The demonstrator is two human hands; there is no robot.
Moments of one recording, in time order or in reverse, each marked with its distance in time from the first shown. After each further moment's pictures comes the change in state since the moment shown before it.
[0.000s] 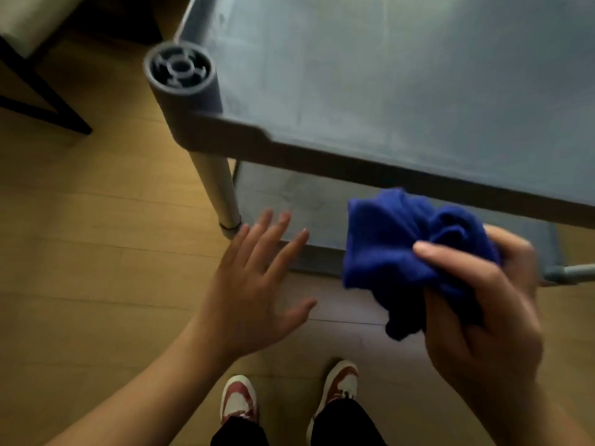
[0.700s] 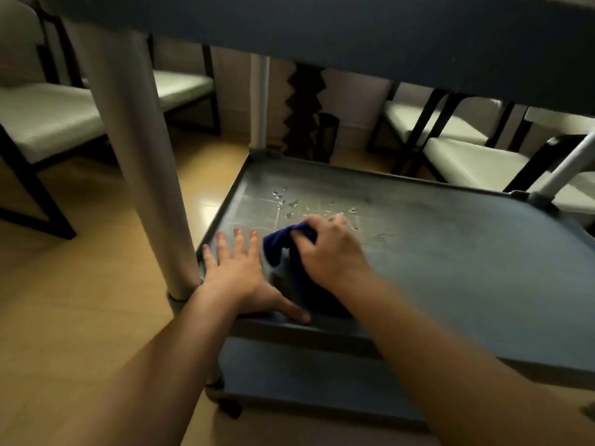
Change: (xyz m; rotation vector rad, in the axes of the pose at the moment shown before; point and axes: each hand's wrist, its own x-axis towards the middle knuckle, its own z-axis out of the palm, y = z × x) left_hand 0.144 -0.153 0.184 0.103 -0.346 -0.534; right_hand 0.074 0.181 0.275 -0.118 -0.173 0.280
